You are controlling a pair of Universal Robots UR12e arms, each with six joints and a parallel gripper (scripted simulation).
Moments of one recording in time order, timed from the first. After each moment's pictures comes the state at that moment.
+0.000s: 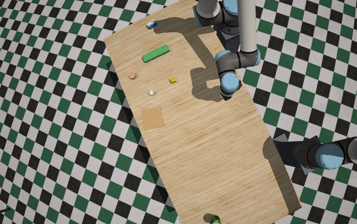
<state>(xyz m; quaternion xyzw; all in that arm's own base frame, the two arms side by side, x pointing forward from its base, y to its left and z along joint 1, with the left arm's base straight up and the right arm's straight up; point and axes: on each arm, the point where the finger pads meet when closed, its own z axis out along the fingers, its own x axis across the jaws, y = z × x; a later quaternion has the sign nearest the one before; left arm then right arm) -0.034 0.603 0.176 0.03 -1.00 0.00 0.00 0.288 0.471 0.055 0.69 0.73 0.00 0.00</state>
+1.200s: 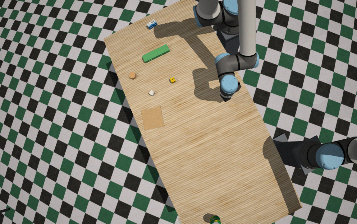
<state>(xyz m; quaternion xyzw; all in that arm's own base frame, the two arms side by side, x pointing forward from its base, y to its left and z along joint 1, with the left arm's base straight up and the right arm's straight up) -0.034 0.603 0.176 0.03 -1.00 0.00 0.00 0.288 0.471 0.020 0.69 0.73 0.00 0.00</state>
